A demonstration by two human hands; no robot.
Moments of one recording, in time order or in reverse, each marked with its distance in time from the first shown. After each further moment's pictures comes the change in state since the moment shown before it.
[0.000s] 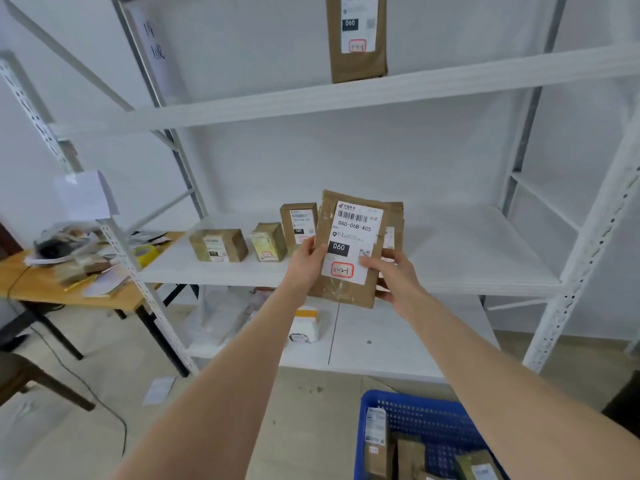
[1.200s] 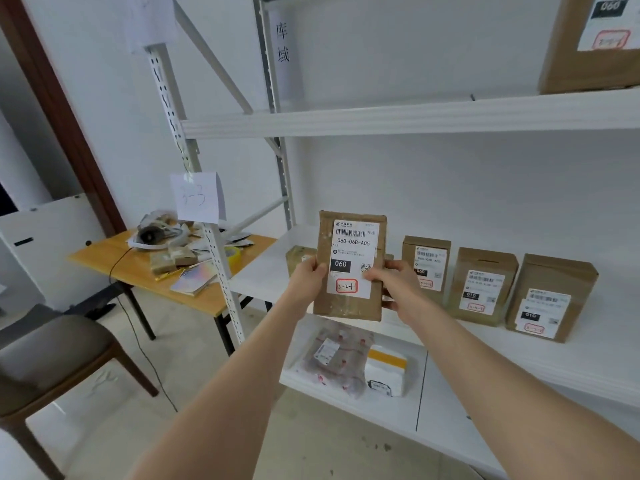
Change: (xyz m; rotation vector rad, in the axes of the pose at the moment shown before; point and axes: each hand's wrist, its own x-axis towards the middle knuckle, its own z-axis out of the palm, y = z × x) left_hand 0.143 -0.062 -0.258 0.030 0.204 -0.075; right_hand 0.139 0.030 0.285 -0.206 -0.188 0.027
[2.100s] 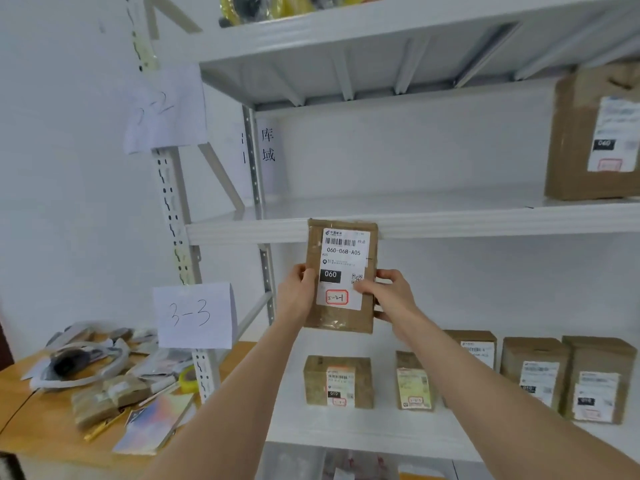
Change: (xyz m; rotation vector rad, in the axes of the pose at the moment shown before) left_hand 0.181 0.085 -0.177 0.026 0.032 0.313; right_hand 0.081 -0.126 0.197 -0.003 0.250 -0.294
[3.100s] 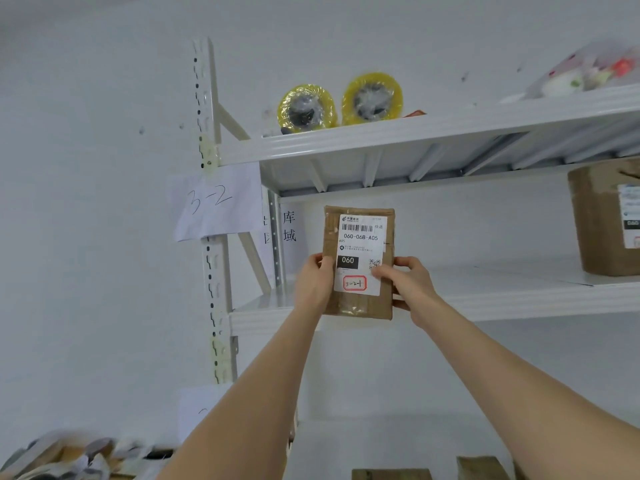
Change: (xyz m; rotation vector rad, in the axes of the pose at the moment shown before) left_hand 0.110 0.091 -0.097 -0.132 -0.018 0.313; right_hand 0.043 -0.128 0.104 0.053 0.128 -0.300
